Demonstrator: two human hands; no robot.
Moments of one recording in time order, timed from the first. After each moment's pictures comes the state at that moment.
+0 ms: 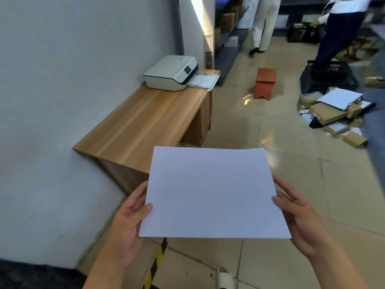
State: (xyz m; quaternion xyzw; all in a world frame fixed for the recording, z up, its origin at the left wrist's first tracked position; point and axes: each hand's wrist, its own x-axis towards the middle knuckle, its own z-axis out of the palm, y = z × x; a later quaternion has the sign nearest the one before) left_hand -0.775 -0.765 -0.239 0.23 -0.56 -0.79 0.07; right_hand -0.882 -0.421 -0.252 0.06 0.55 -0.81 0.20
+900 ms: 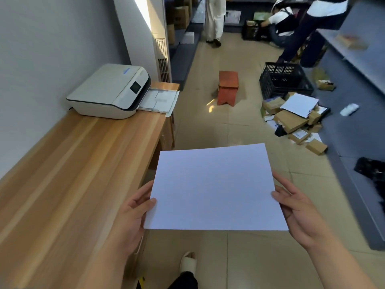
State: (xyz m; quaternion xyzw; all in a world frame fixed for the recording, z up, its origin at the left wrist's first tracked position) left_hand -1.231 -0.792 -0.295 0.19 -0.61 -0.77 -0.08; right_hand -1.252 -0.426 -0.247 0.14 0.58 -0.79 0.12
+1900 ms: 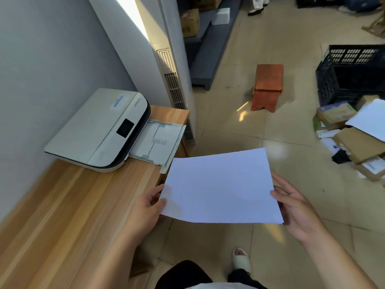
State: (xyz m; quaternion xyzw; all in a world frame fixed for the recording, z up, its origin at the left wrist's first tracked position) left_hand -1.684 -0.721 -0.285 0.28 -0.79 -0.53 -0.09; right_hand -1.761 -0.382 -0.313 0.17 0.54 -0.79 0.23
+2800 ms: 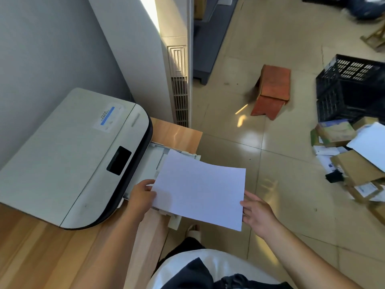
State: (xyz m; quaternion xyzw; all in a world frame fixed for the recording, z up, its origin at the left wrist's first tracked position) left_hand -1.939 -0.912 -0.402 0.40 -0.74 -0.52 -0.14; right_hand -1.974 -0.591 -0.397 0.38 0.56 -0.68 0.29
